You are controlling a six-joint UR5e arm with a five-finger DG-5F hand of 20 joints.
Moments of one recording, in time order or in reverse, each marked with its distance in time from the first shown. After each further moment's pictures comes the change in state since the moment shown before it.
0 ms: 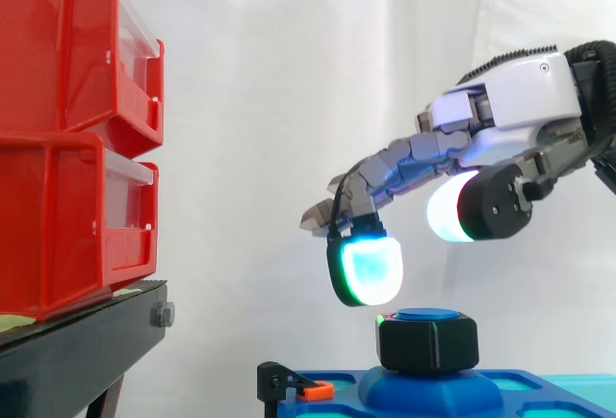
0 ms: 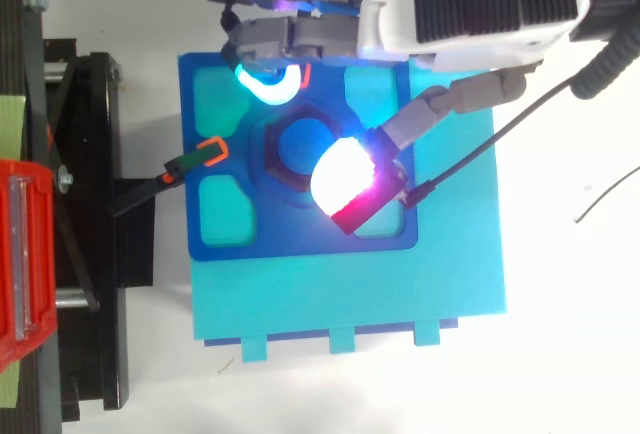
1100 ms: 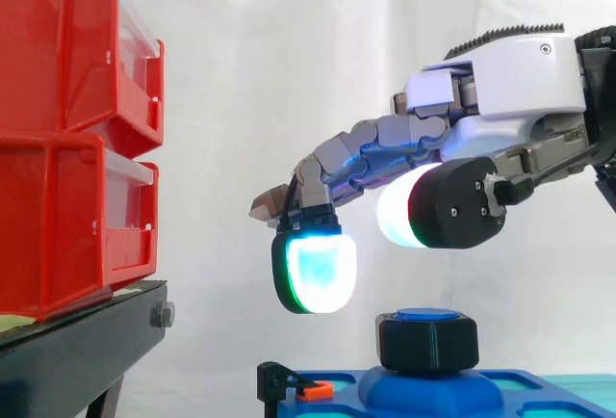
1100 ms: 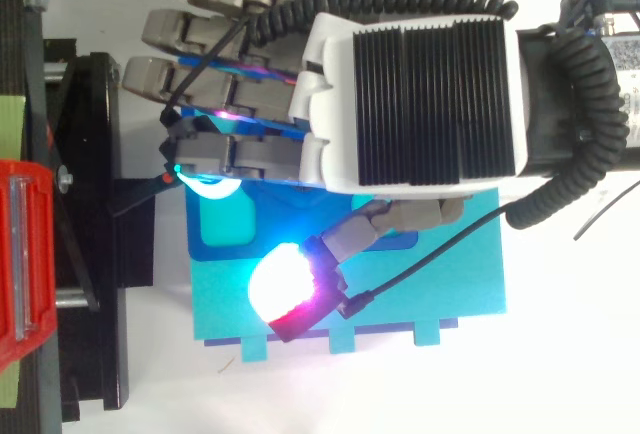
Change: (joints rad) arm 0.113 -0.002 -0.072 0.167 0.143 0.016
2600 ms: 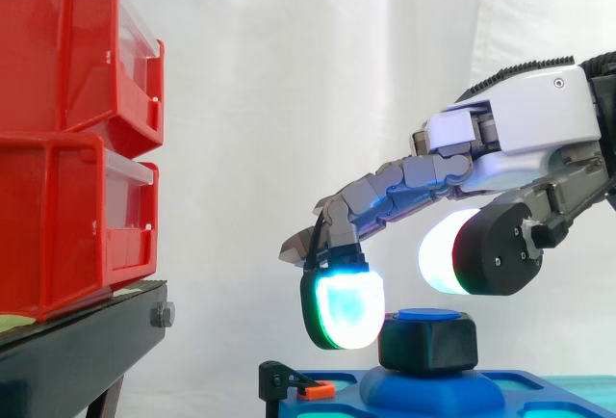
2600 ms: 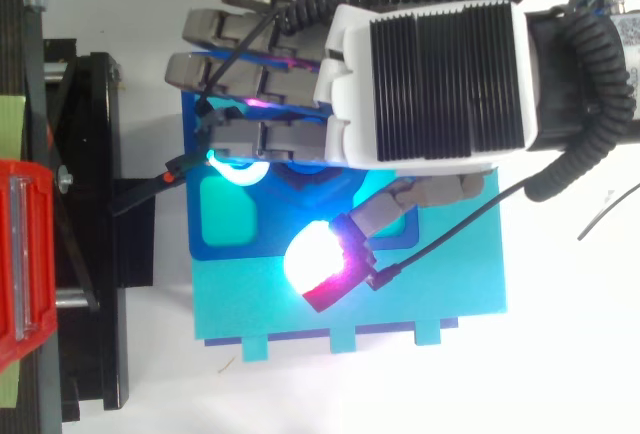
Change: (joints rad) arm -0.033 0.000 0.000 -0.081 -0.053 -0.012
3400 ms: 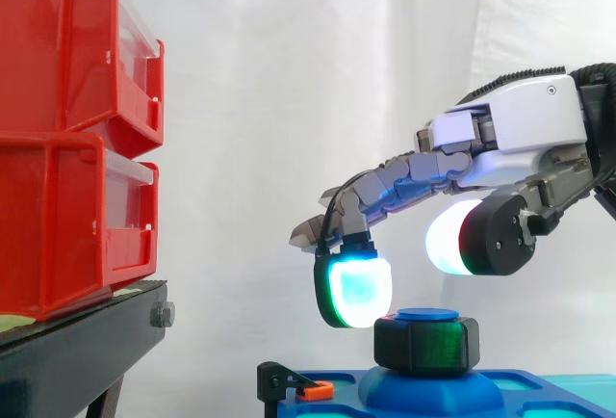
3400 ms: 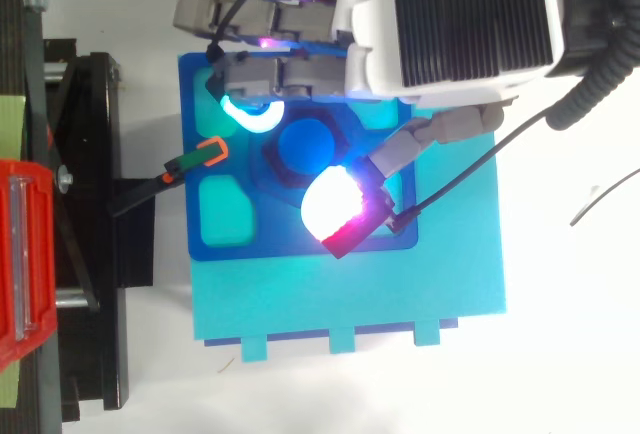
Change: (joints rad) arm -0.067 0.000 0.003 0.026 -0.103 -0.017
